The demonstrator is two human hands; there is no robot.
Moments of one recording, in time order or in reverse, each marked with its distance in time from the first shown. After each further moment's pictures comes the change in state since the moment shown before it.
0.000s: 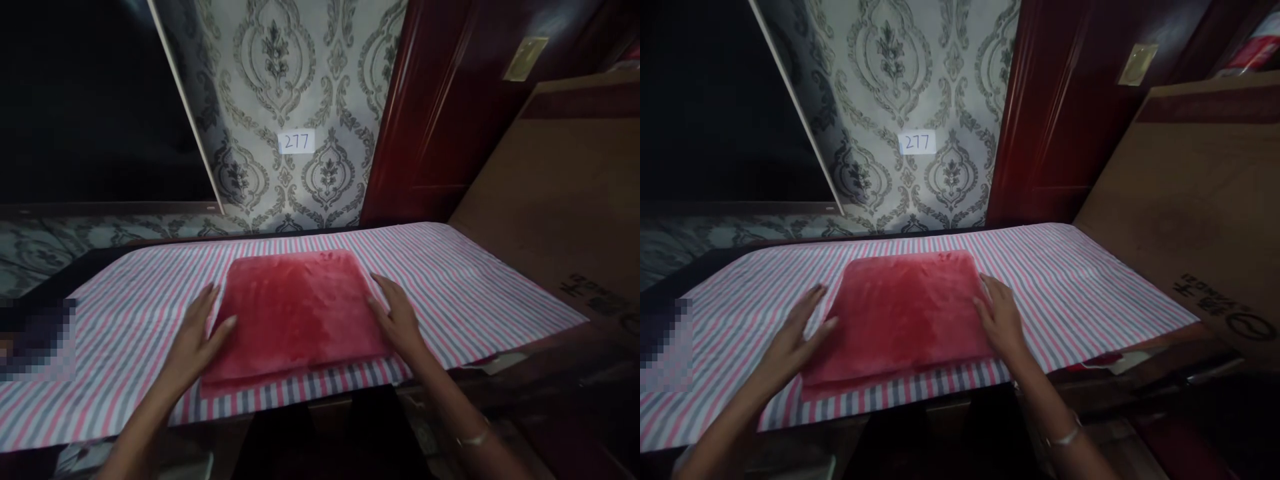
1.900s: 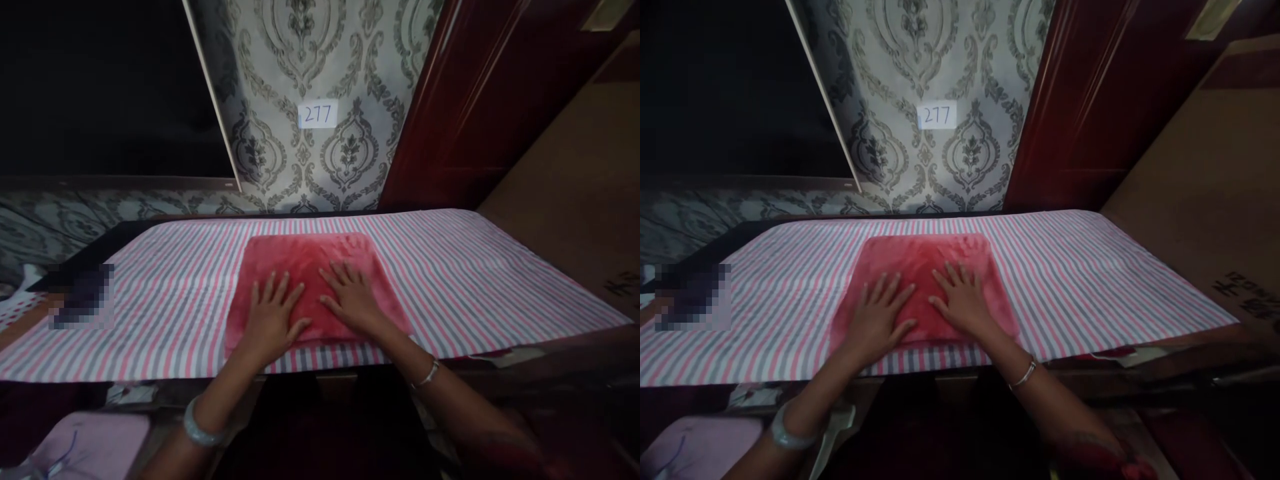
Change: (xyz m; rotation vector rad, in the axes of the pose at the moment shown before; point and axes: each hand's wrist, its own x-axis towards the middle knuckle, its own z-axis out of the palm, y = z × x) left_hand -0.023 0.063 0.063 0.613 -0.211 0.302; right_hand 0.010 -0.053 0.069 -0.381 -0.558 -0.183
